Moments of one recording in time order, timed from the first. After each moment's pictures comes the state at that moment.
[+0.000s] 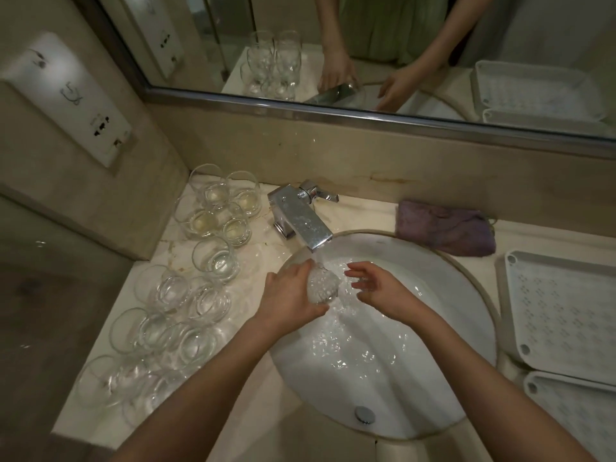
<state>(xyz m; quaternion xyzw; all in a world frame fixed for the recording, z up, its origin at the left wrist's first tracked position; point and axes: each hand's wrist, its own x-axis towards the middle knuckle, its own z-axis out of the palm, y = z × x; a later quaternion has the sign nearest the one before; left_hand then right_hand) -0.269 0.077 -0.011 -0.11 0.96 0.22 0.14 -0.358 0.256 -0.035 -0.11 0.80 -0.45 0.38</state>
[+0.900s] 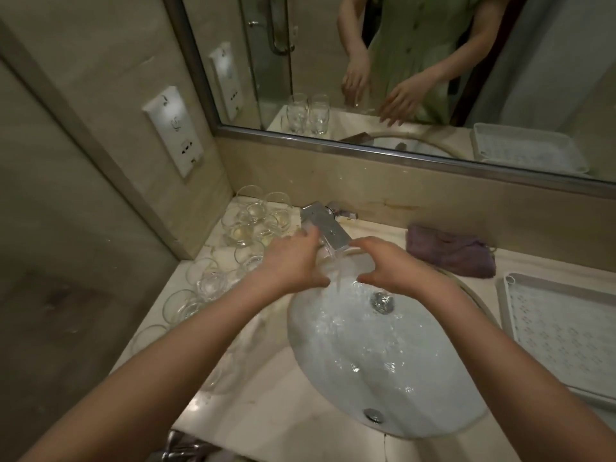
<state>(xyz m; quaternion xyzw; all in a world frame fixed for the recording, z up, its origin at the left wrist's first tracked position) -0.245 0.063 0.113 -0.09 0.99 0.11 0.08 -0.337 0.227 0.090 -0.36 0.89 -0.18 0.21</state>
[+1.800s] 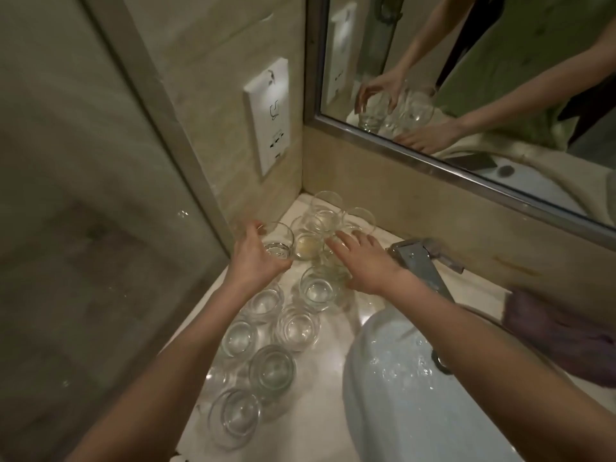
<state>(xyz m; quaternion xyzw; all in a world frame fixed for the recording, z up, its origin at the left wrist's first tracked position) -0.228 -0.146 0.018 -0.41 0.81 0.40 -0.12 -0.385 0.002 0.014 -0.56 0.80 0.13 0.16</state>
